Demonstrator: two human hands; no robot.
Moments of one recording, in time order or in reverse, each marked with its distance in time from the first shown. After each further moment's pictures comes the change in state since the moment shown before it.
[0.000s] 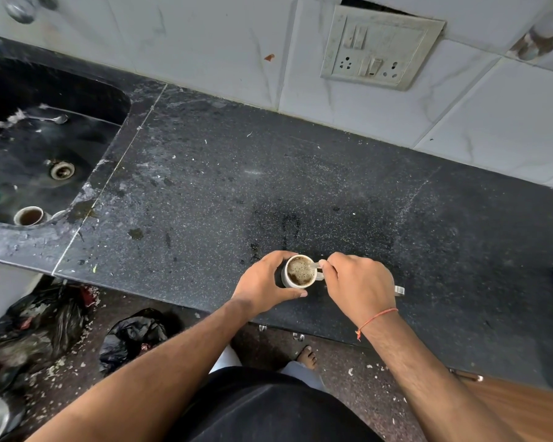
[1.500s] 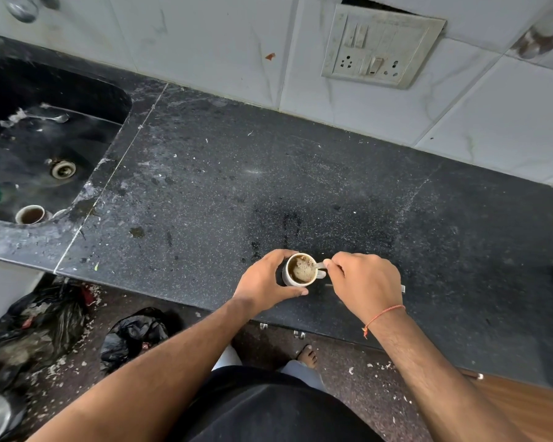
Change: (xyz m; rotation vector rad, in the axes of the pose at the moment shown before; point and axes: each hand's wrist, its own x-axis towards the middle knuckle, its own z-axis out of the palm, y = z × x) left_hand -0.002 0.002 -0.001 0.023 0.003 -0.016; right_hand -0.001 0.007 -0.006 0.010 -0.050 0.044
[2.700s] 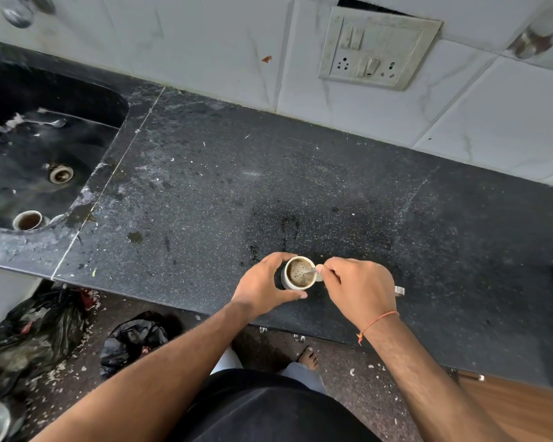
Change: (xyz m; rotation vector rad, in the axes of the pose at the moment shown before) left_hand 0.001 -0.002 0.001 -0.016 -0.010 0.006; right_hand -0.003 -0.005 0.006 0.101 0.025 -0.014
